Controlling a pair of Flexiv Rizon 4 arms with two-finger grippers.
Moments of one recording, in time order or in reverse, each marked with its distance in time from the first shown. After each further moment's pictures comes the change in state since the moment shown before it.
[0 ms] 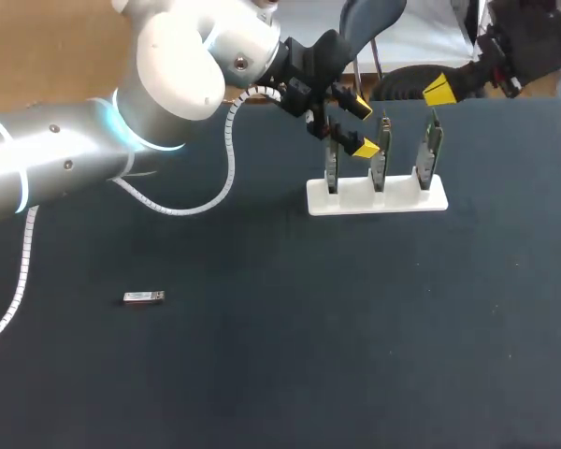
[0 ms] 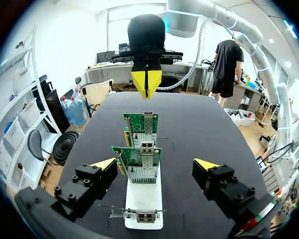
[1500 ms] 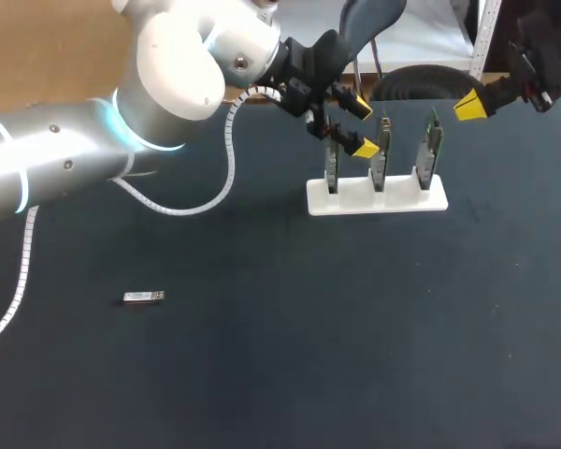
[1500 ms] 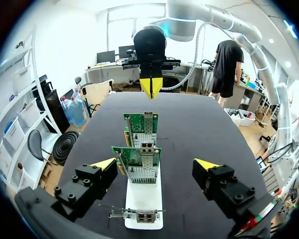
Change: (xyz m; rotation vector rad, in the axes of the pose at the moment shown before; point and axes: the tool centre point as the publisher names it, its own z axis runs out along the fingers) left arm 0.000 0.000 0.000 0.000 0.000 0.000; right arm 0.040 0.007 -0.023 0.014 0.028 0.047
